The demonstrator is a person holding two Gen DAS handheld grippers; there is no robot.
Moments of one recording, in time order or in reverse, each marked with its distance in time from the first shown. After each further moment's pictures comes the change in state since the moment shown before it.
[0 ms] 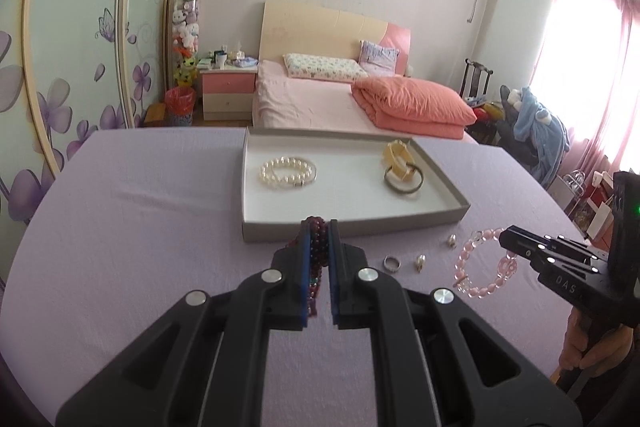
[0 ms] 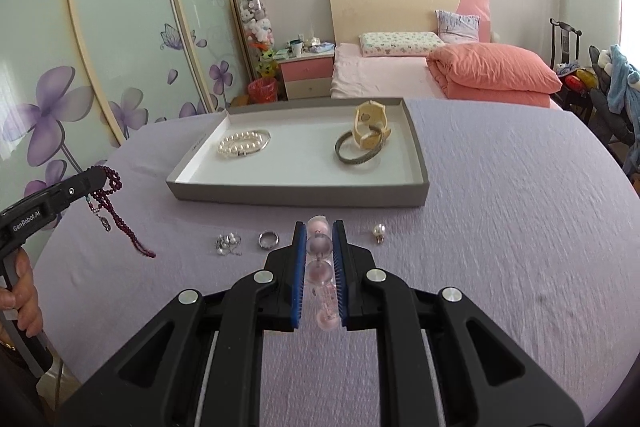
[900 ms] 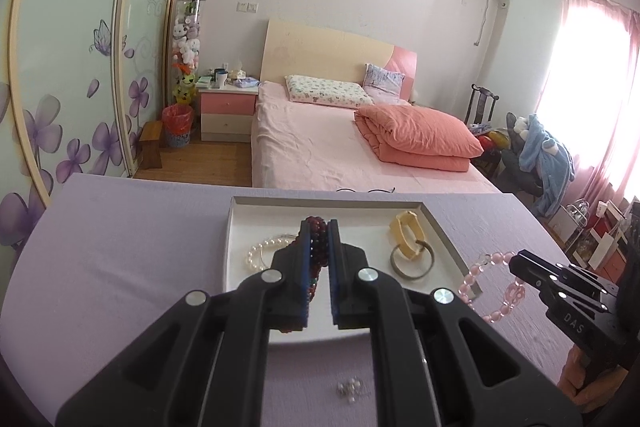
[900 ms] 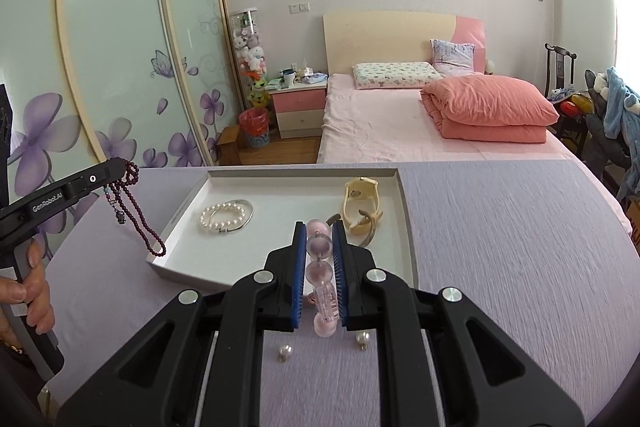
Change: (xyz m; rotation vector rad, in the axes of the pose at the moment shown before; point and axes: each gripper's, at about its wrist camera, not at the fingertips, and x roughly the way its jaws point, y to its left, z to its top) left arm 0.073 -0.001 0.089 -0.040 -0.055 0.002; right arm 0.035 -0.010 0.072 -0.006 -0.084 -0.034
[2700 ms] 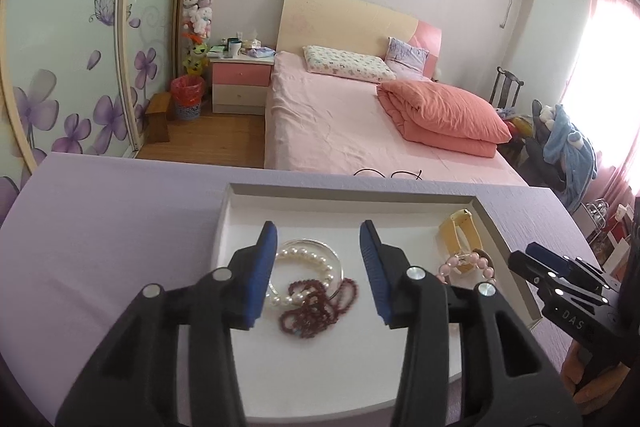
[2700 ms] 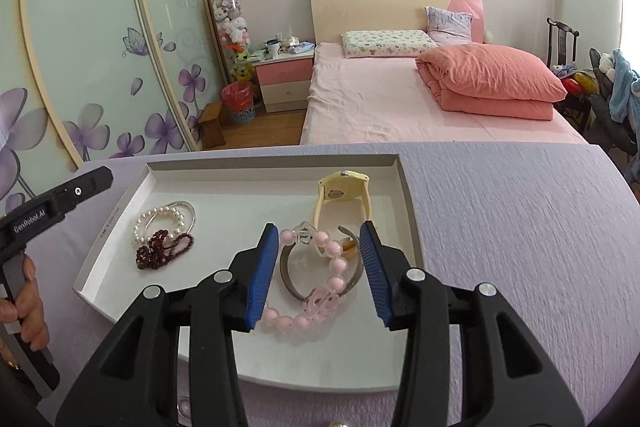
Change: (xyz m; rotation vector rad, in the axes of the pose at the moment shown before) left arm 0.100 0.025 -0.001 -0.037 0.093 0.058; right arm 0.098 -0.022 0.009 0.027 0.107 -0.035
